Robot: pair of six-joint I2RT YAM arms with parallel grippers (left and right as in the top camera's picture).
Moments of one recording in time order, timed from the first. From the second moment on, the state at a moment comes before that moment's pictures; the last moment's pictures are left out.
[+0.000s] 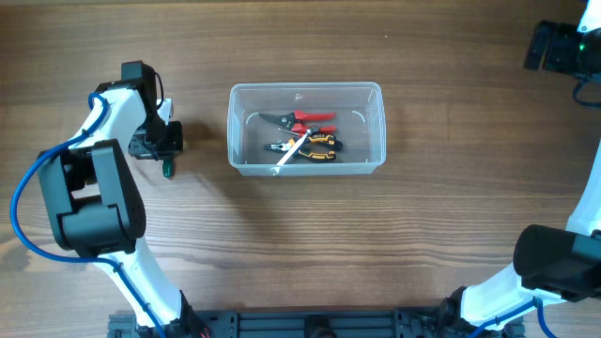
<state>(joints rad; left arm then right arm) 0.14 2.05 1.39 -0.91 -0.06 0.05 -0.31 1.80 2.12 -1.32 0.03 -0.07</state>
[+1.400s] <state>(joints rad) -0.42 1.84 1.62 -0.94 0.19 0.39 -0.31 1.80 2.12 -1.32 0.03 -0.07</state>
